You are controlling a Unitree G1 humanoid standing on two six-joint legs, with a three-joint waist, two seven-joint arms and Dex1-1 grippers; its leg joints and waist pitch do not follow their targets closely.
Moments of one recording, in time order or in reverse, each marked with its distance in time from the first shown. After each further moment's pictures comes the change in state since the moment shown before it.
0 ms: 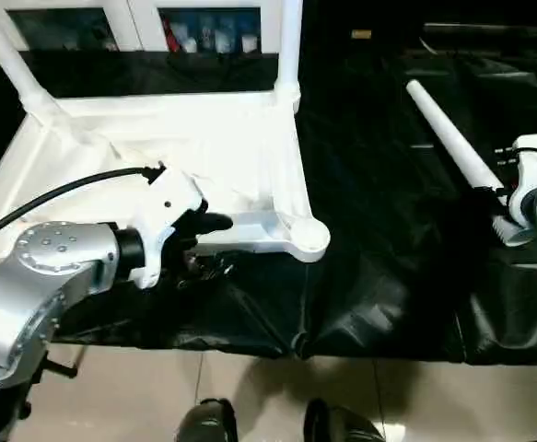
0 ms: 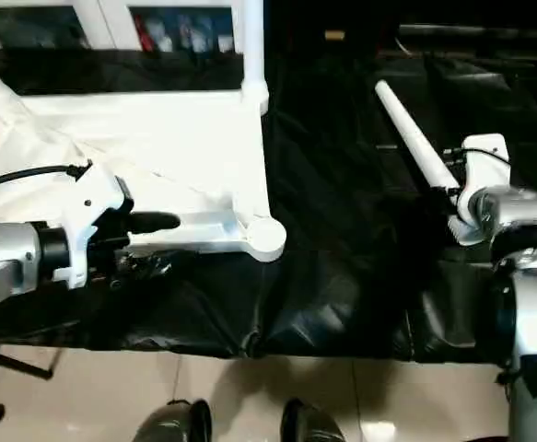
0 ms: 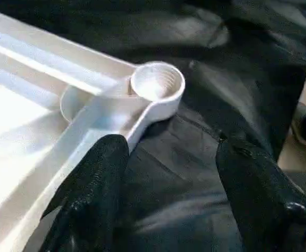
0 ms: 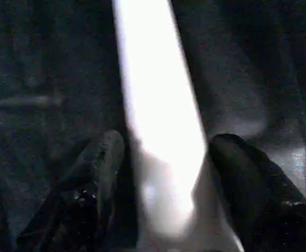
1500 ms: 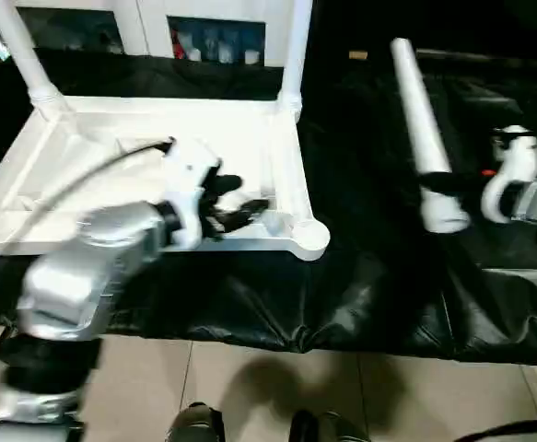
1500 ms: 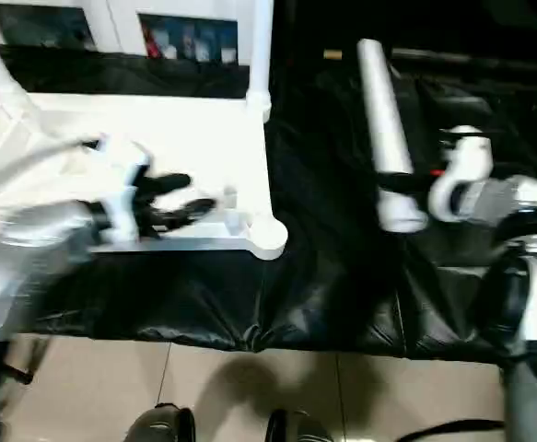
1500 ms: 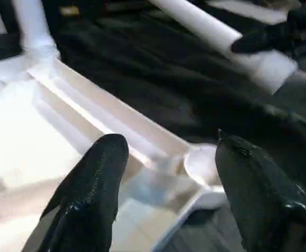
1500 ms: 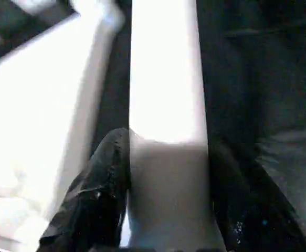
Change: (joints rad) left arm -0.158 -0.365 -0.047 0.368 0.093 -0.219 0.329; right arm 0.004 0.088 -0.287 -0.069 0.319 0.255 0.332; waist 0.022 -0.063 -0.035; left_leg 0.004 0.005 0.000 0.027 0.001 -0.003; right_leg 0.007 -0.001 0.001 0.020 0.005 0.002
